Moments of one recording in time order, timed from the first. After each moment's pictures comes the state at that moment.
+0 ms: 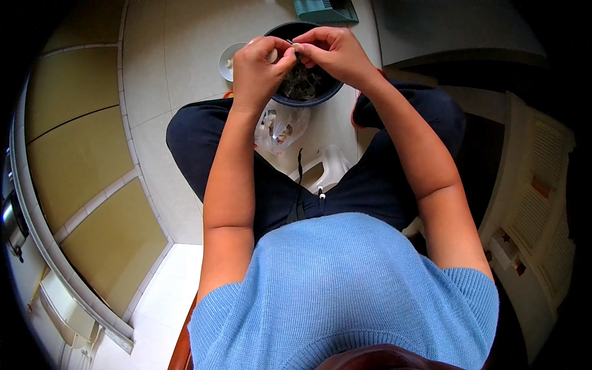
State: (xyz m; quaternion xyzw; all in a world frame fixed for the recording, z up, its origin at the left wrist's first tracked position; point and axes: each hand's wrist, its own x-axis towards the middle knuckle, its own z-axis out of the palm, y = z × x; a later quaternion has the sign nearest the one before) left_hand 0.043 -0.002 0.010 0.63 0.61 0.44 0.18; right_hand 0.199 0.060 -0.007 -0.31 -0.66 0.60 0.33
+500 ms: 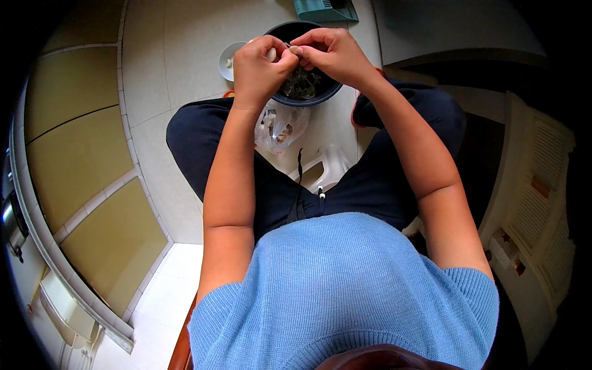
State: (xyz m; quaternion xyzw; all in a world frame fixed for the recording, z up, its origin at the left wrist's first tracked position) left_hand 0.045 -0.001 0.006 0.60 0.66 0.42 0.17; right_hand 0.198 0.059 -0.008 -0.31 -0.68 0.59 0.31
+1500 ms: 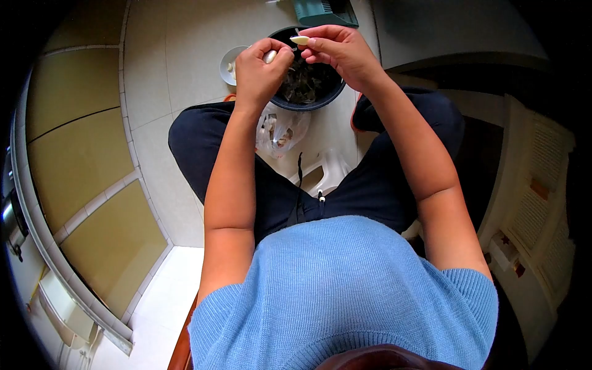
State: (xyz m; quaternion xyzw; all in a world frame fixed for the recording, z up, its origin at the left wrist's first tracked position) left_hand 0.043 0.000 0.004 0.51 0.67 0.46 0.30; right_hand 0.206 0.070 -0.001 -0.29 -0.44 0.79 0.32
